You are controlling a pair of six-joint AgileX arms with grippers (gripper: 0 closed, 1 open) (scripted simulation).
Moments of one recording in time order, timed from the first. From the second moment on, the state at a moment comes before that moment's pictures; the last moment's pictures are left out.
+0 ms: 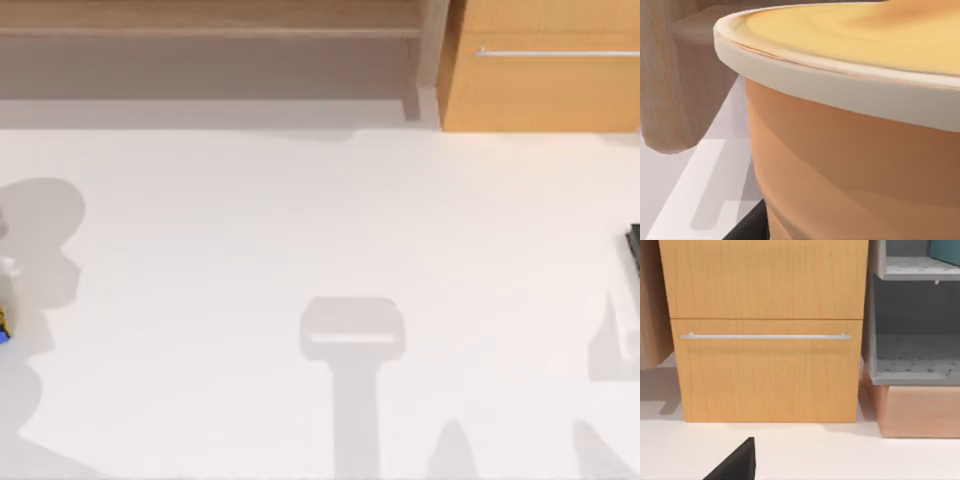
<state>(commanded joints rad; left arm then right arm) 0.49 2.16 0.68 1.48 0.54 0.01 0.00 0.00 0.00 0.00 0.00 0.00</state>
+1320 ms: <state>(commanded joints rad) 0.52 2.14 0.61 1.53 0.57 0.01 0.00 0.00 0.00 0.00 0.00 0.00</state>
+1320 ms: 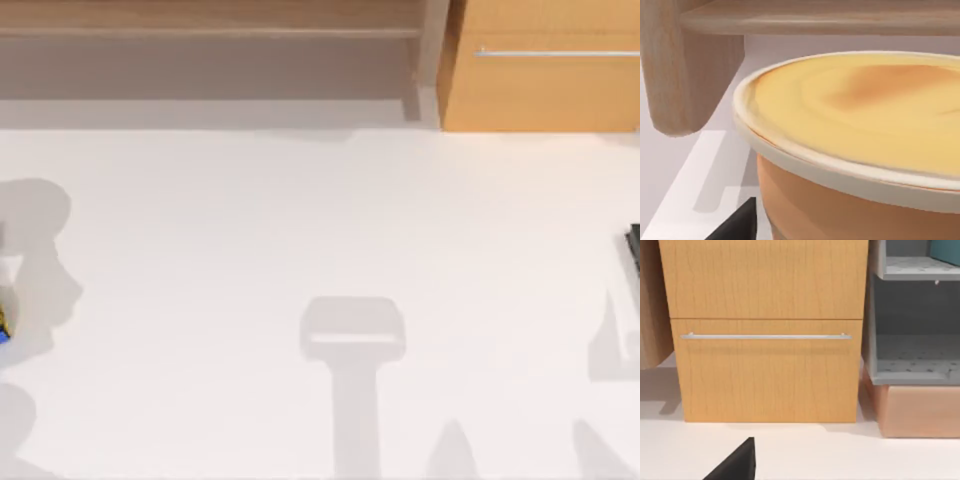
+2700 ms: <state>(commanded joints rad) 0.56 1.84 0.52 1.32 0.62 0.01 0.00 0.00 0.00 0.00 0.00 0.00</state>
